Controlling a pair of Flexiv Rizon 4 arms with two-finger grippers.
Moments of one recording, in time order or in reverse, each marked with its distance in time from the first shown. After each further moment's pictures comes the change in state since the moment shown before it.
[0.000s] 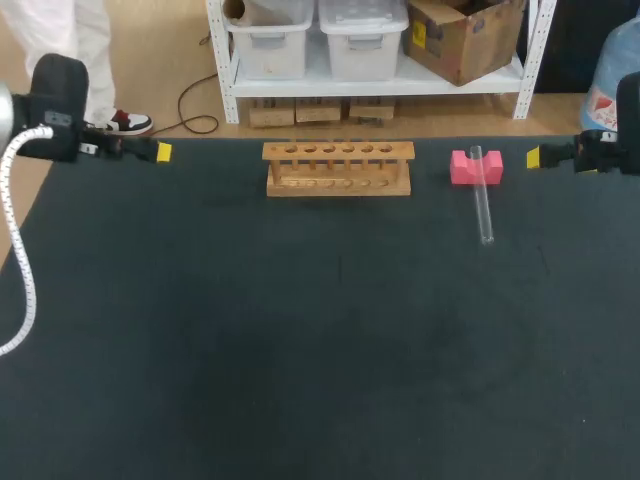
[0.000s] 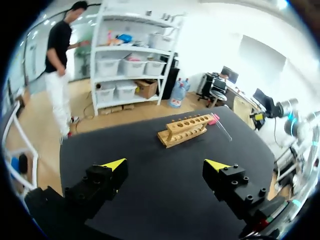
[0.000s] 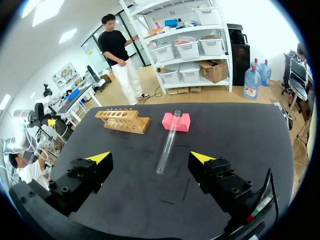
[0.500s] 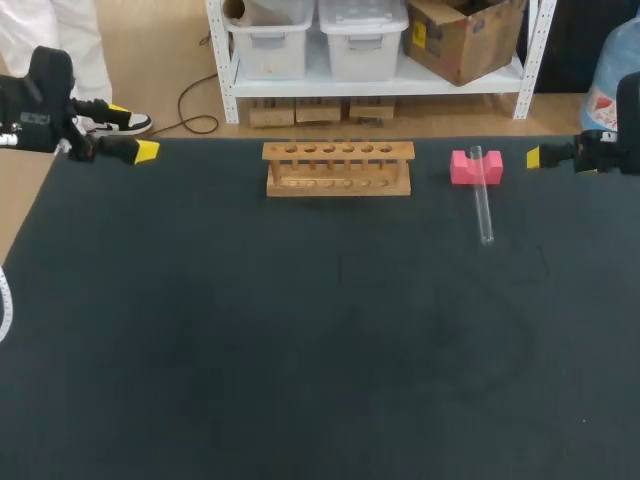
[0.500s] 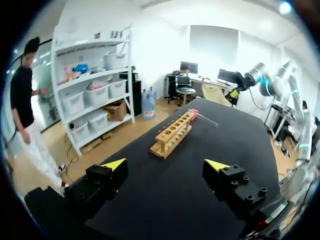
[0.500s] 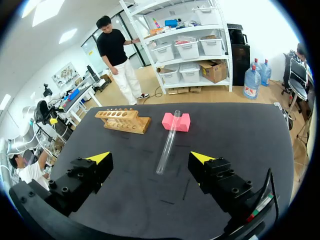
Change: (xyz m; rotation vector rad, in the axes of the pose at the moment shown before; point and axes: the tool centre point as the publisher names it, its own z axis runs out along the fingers) left arm -0.013 0.022 0.010 0.223 -0.095 0.396; right arm 0.000 0.000 0.000 0.000 0.000 0.000
